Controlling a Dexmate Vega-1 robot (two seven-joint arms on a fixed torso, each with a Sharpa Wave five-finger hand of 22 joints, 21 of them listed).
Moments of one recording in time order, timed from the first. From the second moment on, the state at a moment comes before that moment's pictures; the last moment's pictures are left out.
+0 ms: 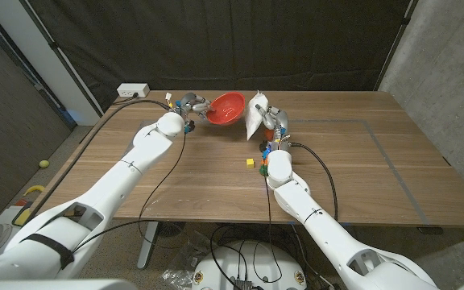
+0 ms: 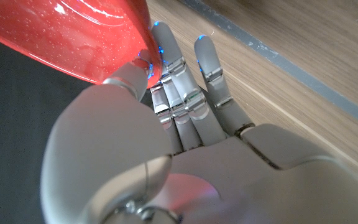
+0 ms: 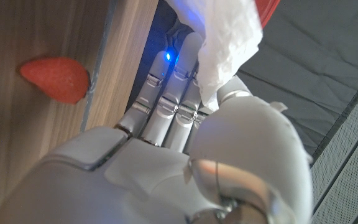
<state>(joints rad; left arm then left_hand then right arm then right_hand) 0.63 0.48 0.44 -1.50 -0.03 0.33 0.14 1.15 0.01 0.64 -0.21 0.16 1.05 0.02 0.24 0.36 1.19 -0.11 0.46 0.44 1.40 -0.22 0.44 0.51 0.74 -0.07 1.40 0.18 -0.86 -0.05 -0.49 -1.31 0.05 0.28 -0.55 1.15 0.14 0.27 -0.15 0.22 1.06 -0.03 0.40 0.20 1.19 -0.03 0.52 0.39 1.07 -0.18 0.65 0.57 0.51 -0.05 0.94 0.41</state>
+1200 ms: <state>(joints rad) 0.65 0.43 0.41 -1.51 -0.11 0.37 0.22 1.14 0.02 0.64 -0.21 0.17 1.05 0.03 0.21 0.35 1.18 -0.11 0.45 0.41 1.39 -0.23 0.43 0.49 0.74 -0.07 1.41 0.18 -0.86 -0.15 -0.60 -1.40 -0.10 0.33 -0.50 1.18 0.10 0.24 -0.16 0.22 1.10 -0.01 0.37 0.19 1.25 -0.03 0.52 0.41 1.10 -0.20 0.63 0.60 0.47 -0.04 1.04 0.40</state>
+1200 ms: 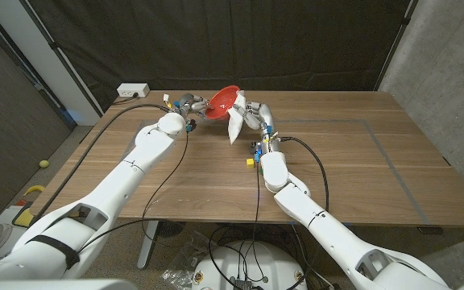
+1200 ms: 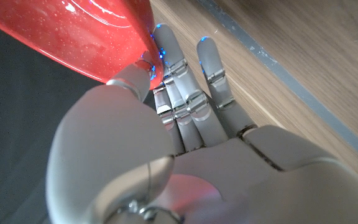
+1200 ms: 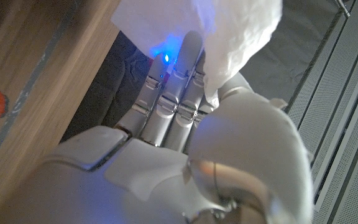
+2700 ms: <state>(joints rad) 0.68 0.50 0.40 -1.57 -0.24 0.37 0.12 1.14 0.02 0.65 -0.21 0.16 1.05 0.04 0.22 0.36 1.17 -0.11 0.47 0.44 1.39 -0.23 0.43 0.50 0.73 -0.08 1.42 0.18 -0.81 -0.12 -0.60 -1.31 -0.12 0.39 -0.58 1.19 0.10 0.23 -0.14 0.25 1.13 -0.01 0.32 0.19 1.23 -0.03 0.48 0.41 1.11 -0.20 0.60 0.61 0.45 -0.05 1.11 0.36</state>
